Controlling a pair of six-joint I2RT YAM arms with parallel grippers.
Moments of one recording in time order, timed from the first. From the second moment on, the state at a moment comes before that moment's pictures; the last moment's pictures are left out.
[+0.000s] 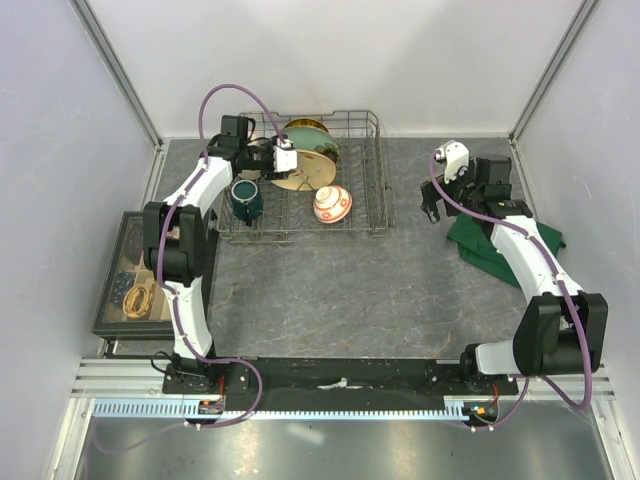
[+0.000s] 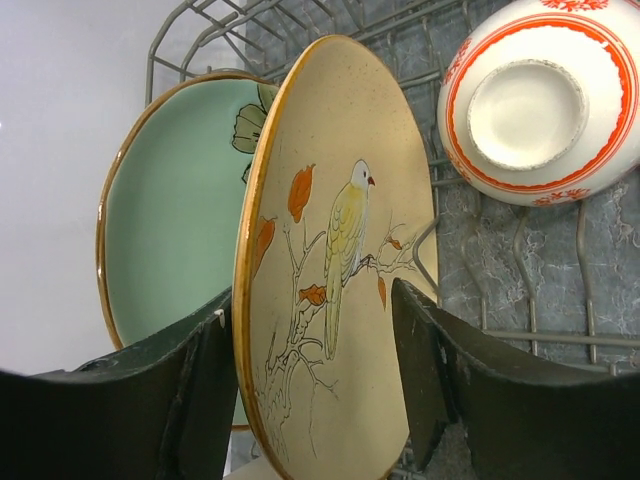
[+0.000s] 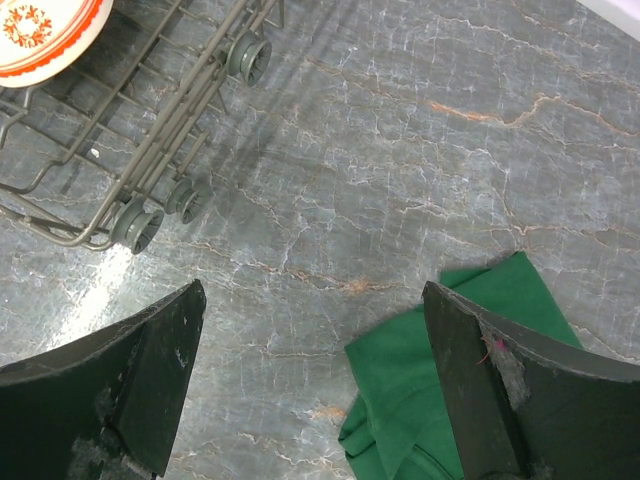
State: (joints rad) left arm -0.17 2.06 1.71 -0.38 0.86 1.38; right arm 0.02 1.38 1.06 -0.30 -0.34 -0.37
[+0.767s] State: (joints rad) left arm -0.19 2.06 1.69 -0.40 0.83 1.38; right arm 0.02 1.39 1.04 -0.30 -0.34 -0.39
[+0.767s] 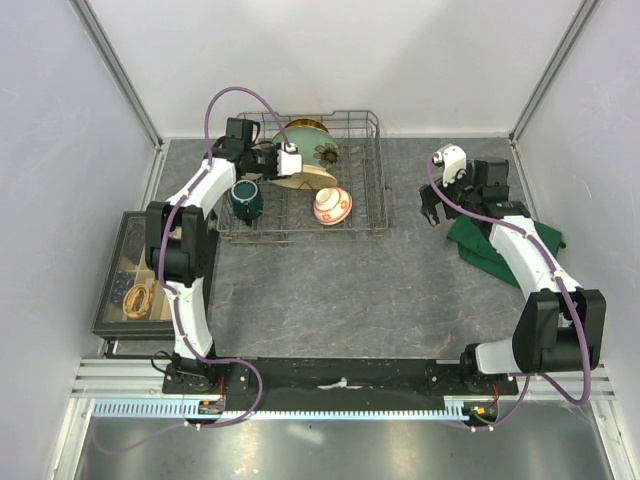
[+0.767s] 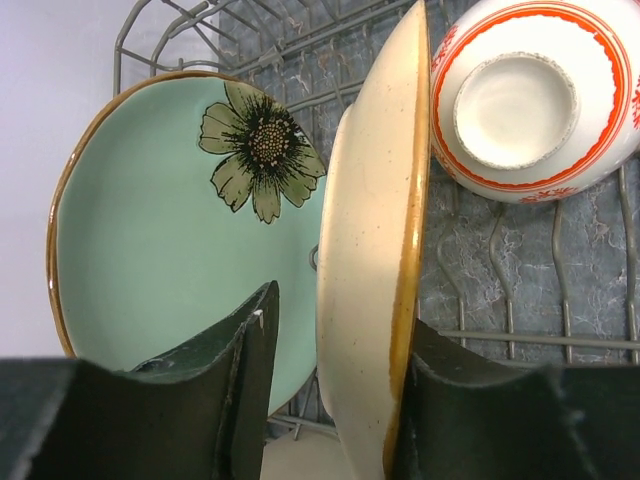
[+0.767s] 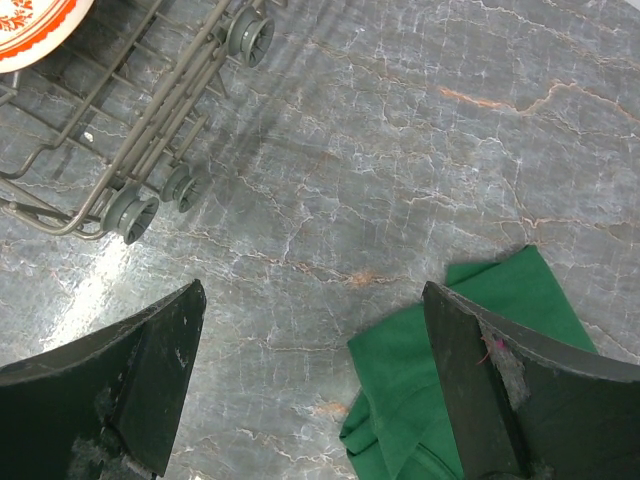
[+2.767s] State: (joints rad) left arm -0.20 1.85 1.52 -0.15 0.66 0.98; right arm 0.02 1.39 1.02 -0.30 -0.35 -0.42
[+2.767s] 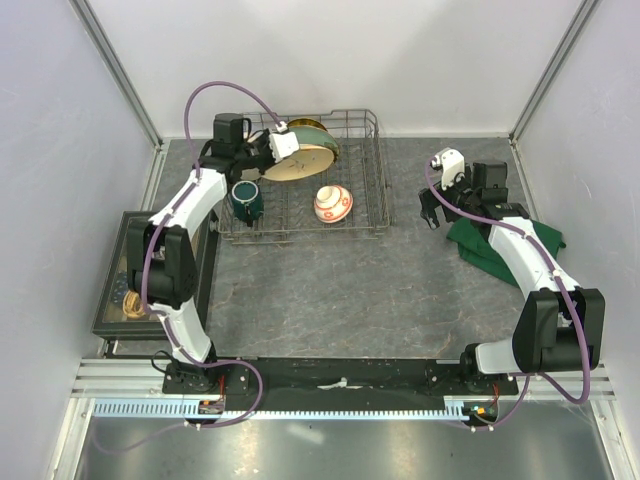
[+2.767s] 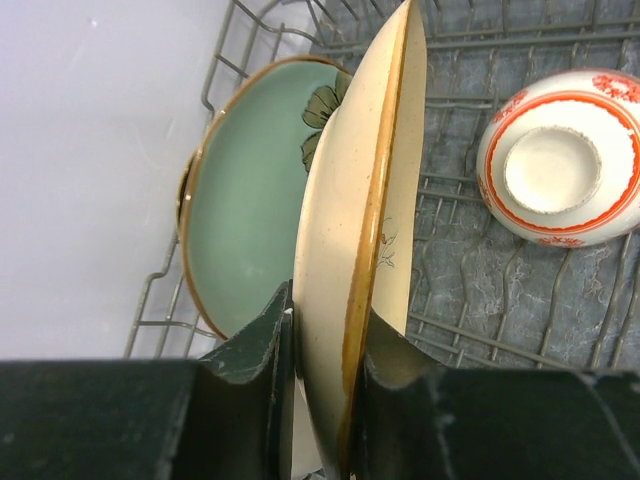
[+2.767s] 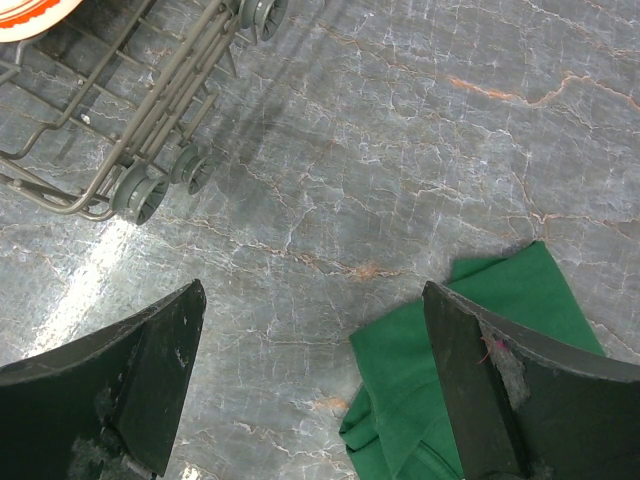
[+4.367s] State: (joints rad) left arm -0.20 1.22 1.05 -0.83 0.96 0.48; right arm 0.02 1.38 0.99 -0.30 -0.43 -0.41
